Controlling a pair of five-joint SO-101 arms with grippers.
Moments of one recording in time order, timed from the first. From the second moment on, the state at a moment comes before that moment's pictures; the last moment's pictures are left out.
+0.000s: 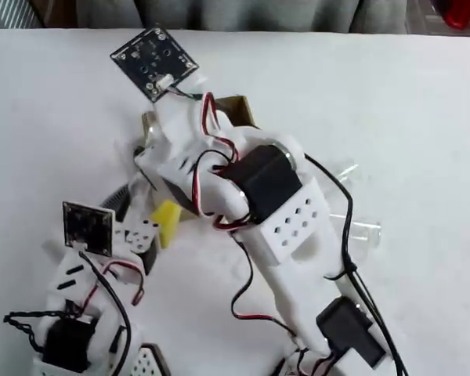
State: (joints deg) left arm 8.4 -104.1 75.4 53.9 4.9; right arm -44.4 -5.2 -34.4 91.6 3.1
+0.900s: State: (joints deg) left arm 7.7 -104.1 75.4 53.9 4.9; right arm -44.4 -2.2 -34.3 86.2 -2.5
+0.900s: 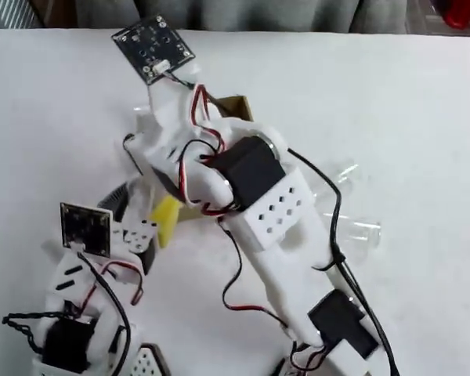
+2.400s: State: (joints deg) left arm 6.9 -104.1 75.4 50.9 4.9; right arm -45.5 -1.7 -34.2 81.9 -12.5
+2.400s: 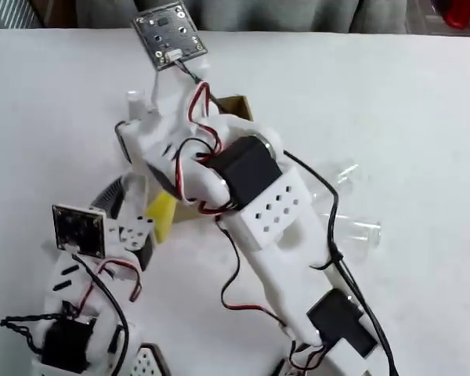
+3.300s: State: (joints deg) left arm 6.8 -104.2 76.1 49.1 4.9; right arm -49.4 -1.1 -35.2 92.6 -6.6
